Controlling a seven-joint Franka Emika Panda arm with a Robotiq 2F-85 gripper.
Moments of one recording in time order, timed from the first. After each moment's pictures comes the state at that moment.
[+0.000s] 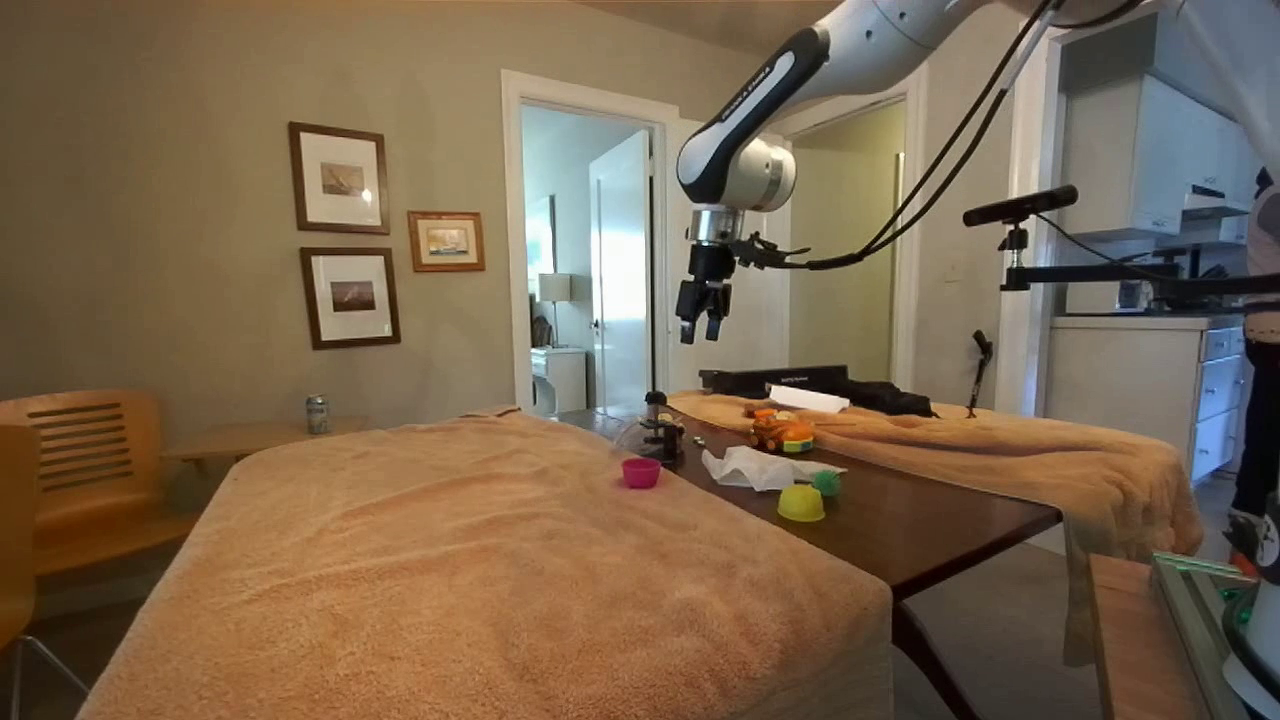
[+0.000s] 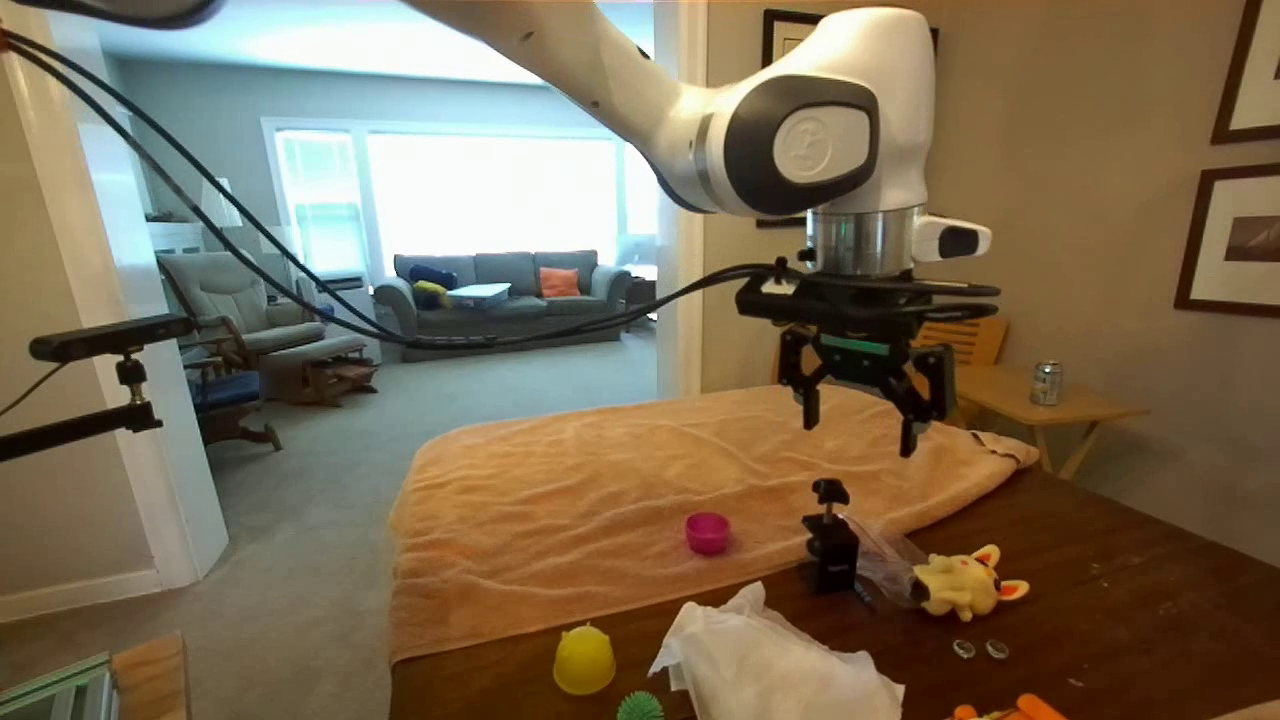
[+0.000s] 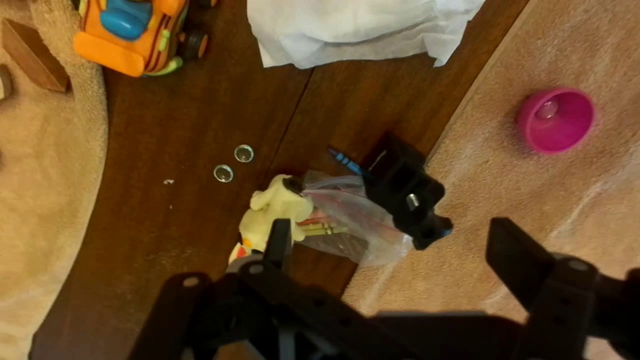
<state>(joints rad) -0.29 0.42 -0.09 -1.65 0.11 2.23 -0.47</state>
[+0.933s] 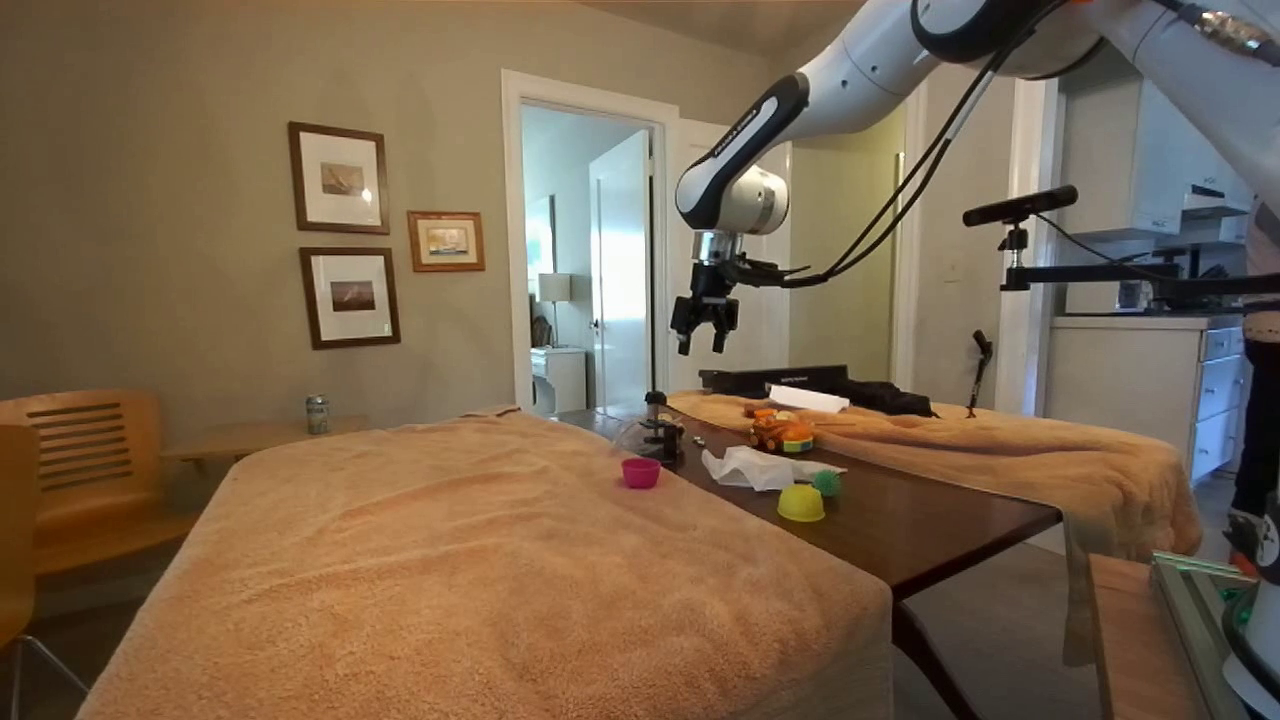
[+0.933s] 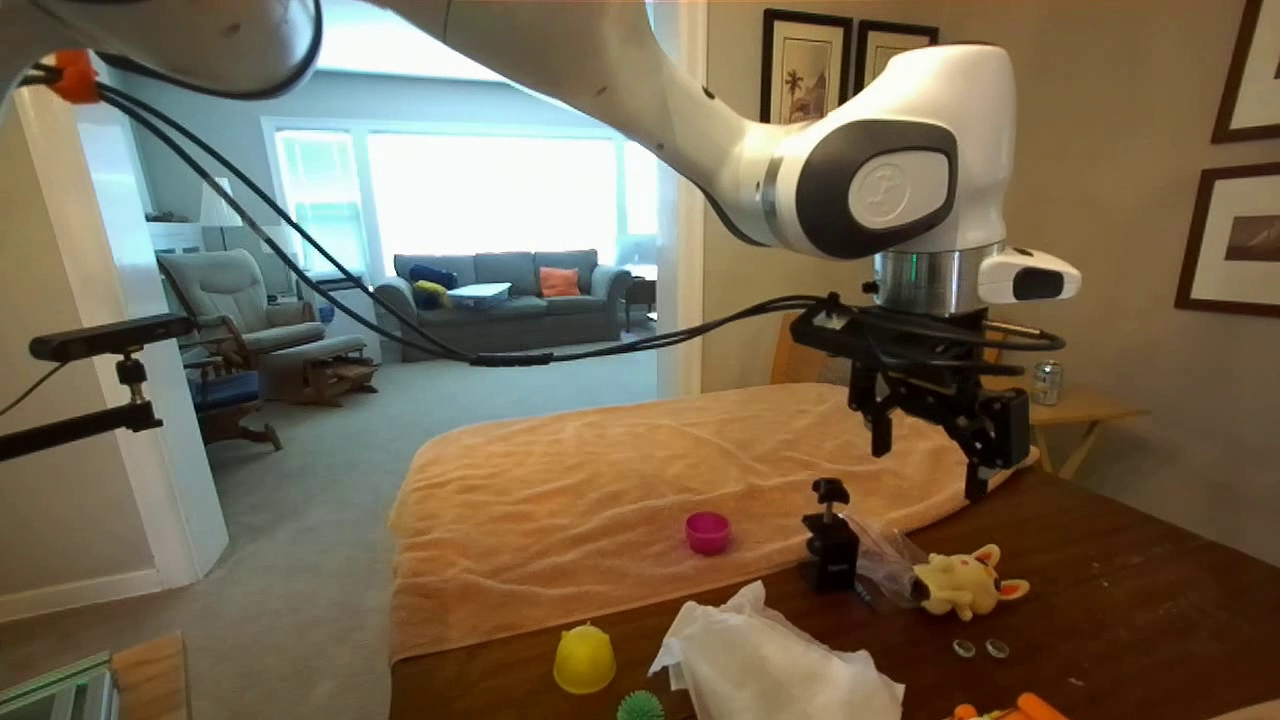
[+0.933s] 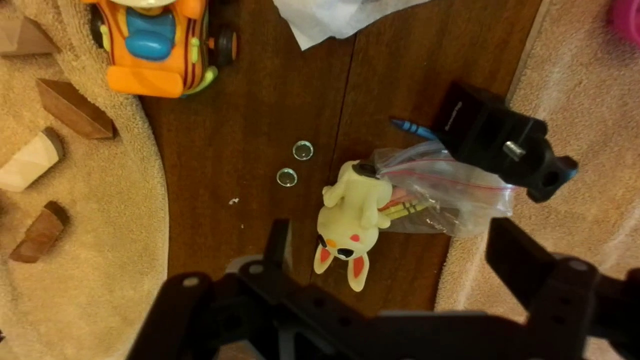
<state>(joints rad) -0.32 0.57 -0.12 -1.48 0.13 2.24 -0.25</state>
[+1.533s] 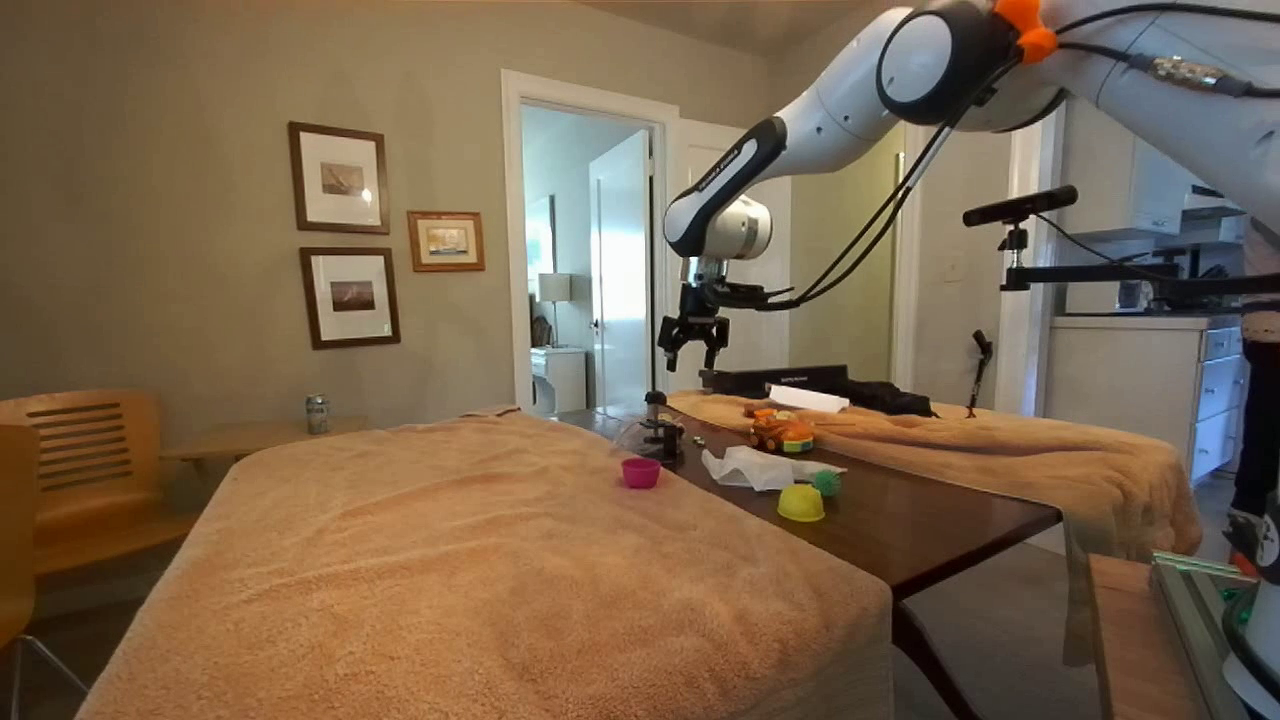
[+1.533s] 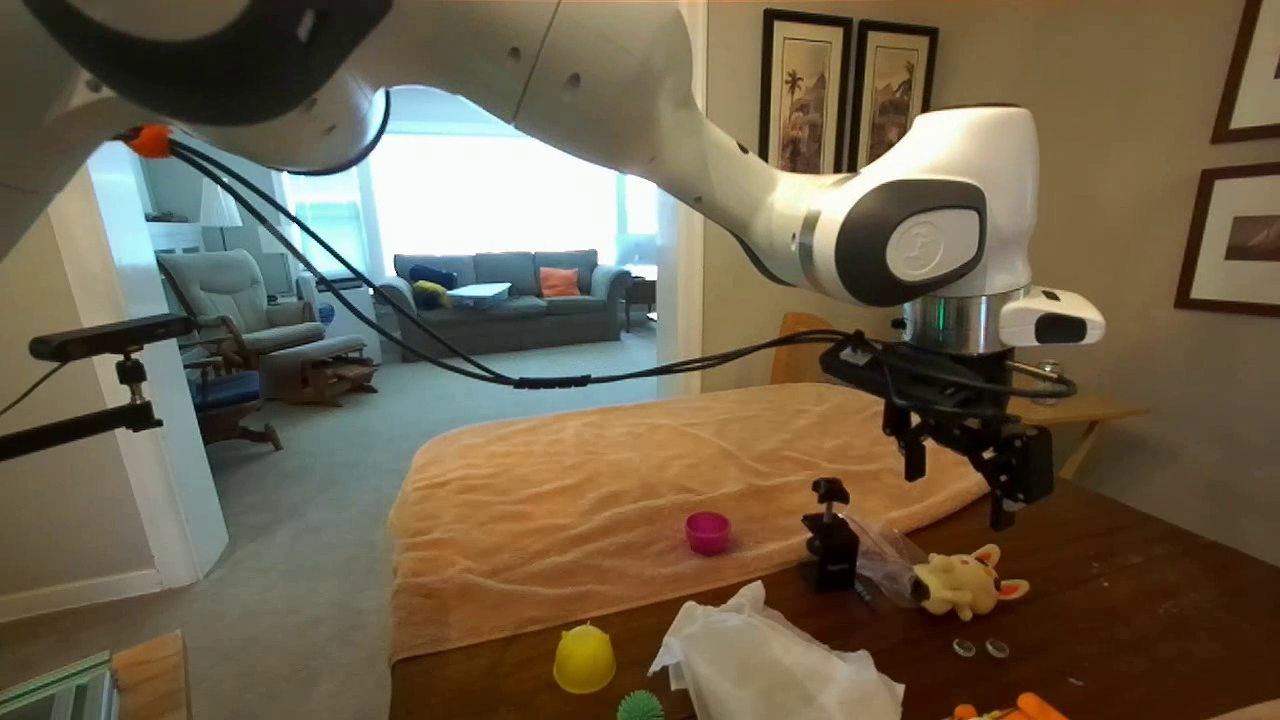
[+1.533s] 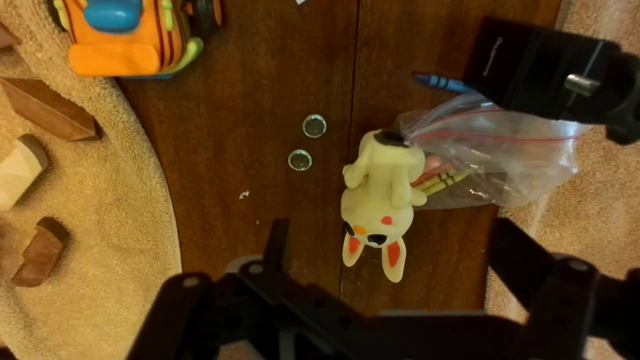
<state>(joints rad) -0.32 0.74 -0.13 -1.30 0.13 2.24 -0.11</state>
